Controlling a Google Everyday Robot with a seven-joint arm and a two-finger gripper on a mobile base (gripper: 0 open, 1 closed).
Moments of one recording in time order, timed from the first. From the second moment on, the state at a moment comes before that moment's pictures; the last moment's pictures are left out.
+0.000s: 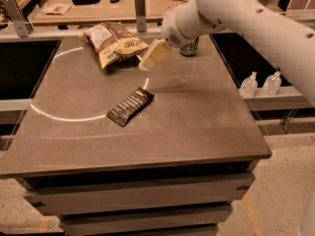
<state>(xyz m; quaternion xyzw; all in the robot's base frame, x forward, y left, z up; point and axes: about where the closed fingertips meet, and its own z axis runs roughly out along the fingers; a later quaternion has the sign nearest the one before) 0.724 -0.003 0.922 -0.55 0.70 0.05 0.45</state>
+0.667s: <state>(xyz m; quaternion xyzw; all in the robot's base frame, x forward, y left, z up) 0.776 0.040 0.912 -0.55 0.71 0.07 0.44</state>
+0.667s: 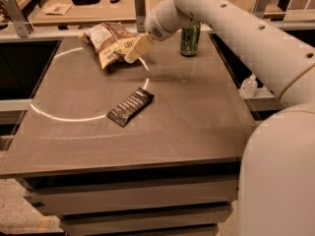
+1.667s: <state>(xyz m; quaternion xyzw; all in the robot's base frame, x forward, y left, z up) 0.785 0.070 0.873 -0.56 0.73 0.10 0.38</state>
